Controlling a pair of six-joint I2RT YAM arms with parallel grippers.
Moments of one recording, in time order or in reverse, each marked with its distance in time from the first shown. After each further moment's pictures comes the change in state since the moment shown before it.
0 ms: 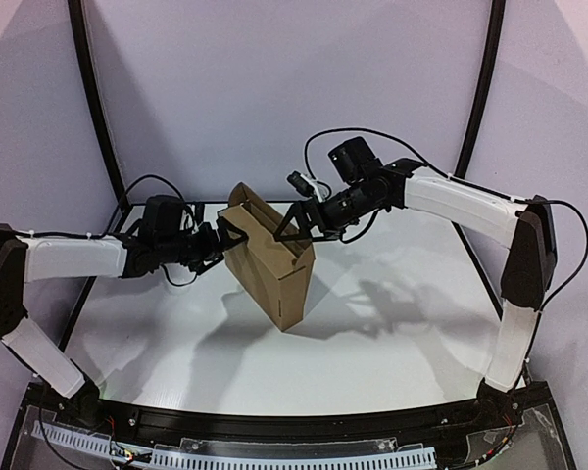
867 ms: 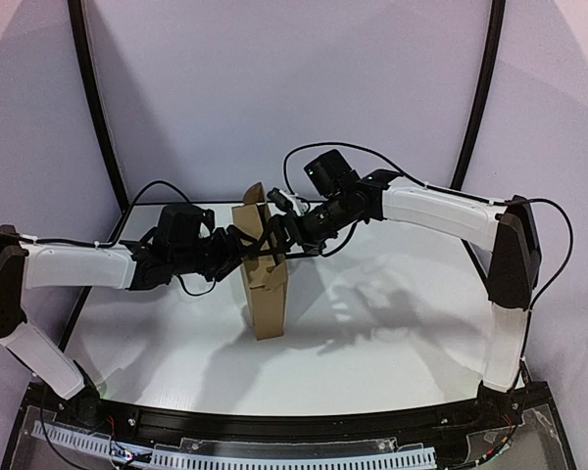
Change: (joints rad) left arm -0.158 -0.002 -0.009 0.044 -0.177 -0.200; right arm 0.085 0.077 0.024 0.045 0.001 0.119
